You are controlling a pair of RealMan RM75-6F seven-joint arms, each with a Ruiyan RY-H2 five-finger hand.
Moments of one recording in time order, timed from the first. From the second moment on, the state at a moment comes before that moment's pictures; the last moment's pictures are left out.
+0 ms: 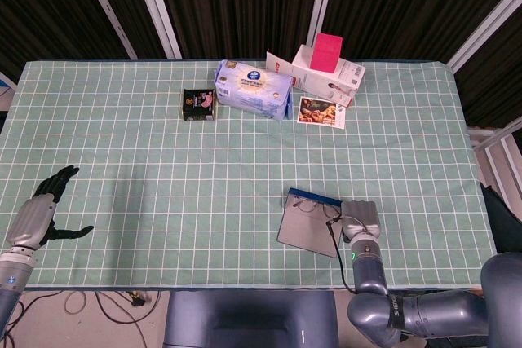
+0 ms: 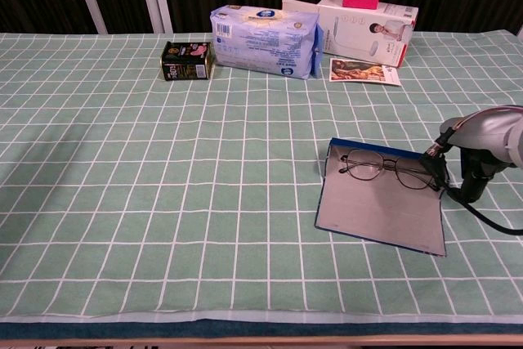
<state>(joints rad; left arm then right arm) -0.27 -1.07 -0.08 -1.72 1.30 1.16 -0.23 0.92 -1.51 0.15 -1.93 -0.08 1.43 -1.00</state>
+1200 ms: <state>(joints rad) -0.26 -1.10 -0.08 -1.67 1.36 1.23 -0.18 0.88 -1.50 0.23 -1.82 -0.13 1.35 -0.94</state>
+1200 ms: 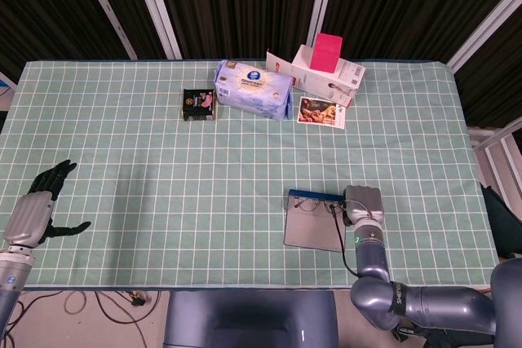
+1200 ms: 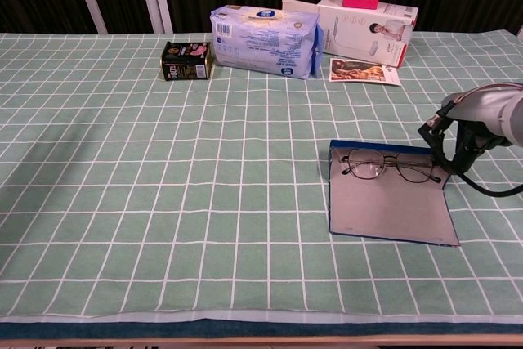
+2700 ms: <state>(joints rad) -0.26 -1.13 -0.09 -1.66 1.35 1.24 -0.14 0.90 -1.56 0.37 -1.71 -0.08 1.24 -0.76</state>
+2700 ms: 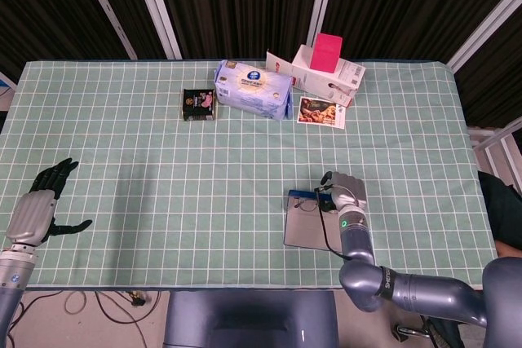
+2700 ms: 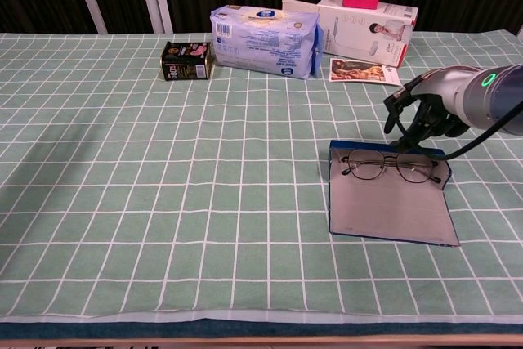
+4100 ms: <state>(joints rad) -0.26 -1.13 -0.09 -1.66 1.33 1.23 -0.14 0.90 -1.59 0.37 -1.66 -0.04 1.20 -0.77</state>
